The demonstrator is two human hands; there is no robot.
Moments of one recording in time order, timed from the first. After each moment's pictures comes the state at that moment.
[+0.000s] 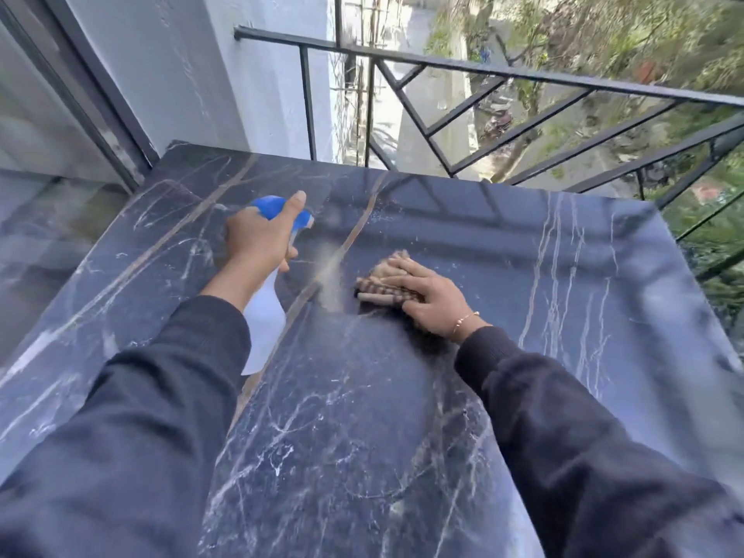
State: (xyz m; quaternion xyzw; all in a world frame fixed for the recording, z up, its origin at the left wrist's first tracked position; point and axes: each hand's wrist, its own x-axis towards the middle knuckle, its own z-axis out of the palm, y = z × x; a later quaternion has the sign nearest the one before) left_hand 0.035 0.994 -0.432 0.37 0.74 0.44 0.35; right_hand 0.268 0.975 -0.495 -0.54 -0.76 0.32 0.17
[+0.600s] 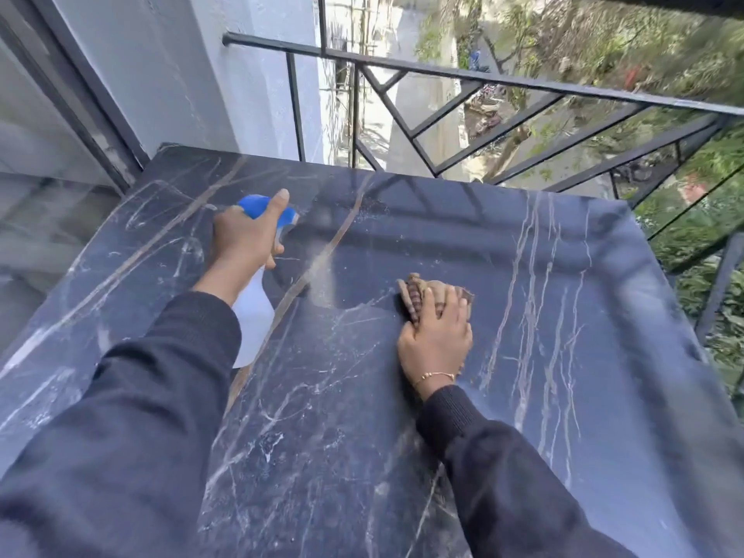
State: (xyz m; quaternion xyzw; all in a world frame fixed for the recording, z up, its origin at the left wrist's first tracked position) left_hand 0.039 0.977 -0.428 0.38 0.73 0.44 0.35; right_hand 0.257 0.892 -0.503 -0.79 -0.57 0.15 0.18
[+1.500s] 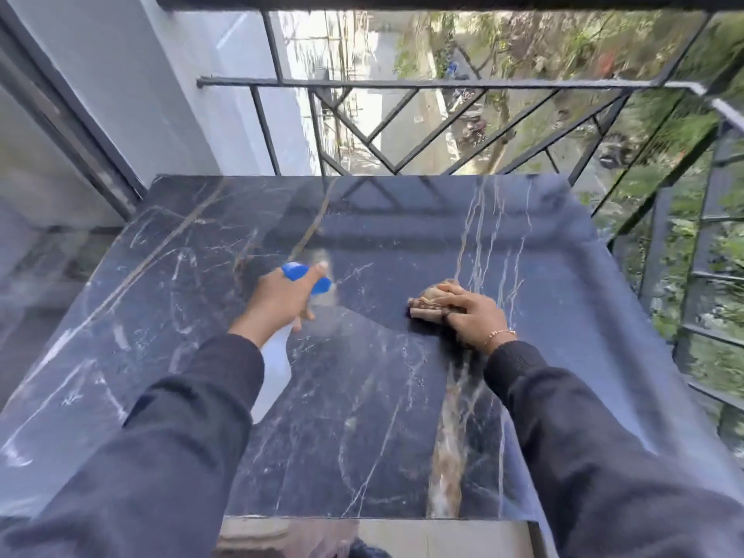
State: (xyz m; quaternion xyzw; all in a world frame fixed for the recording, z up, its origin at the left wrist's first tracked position) left_hand 0.126 0.866 -0.425 0.49 0.73 0.26 0.41; right_hand 0.396 0.846 -0.476 -0.68 -0.64 0.30 0.18
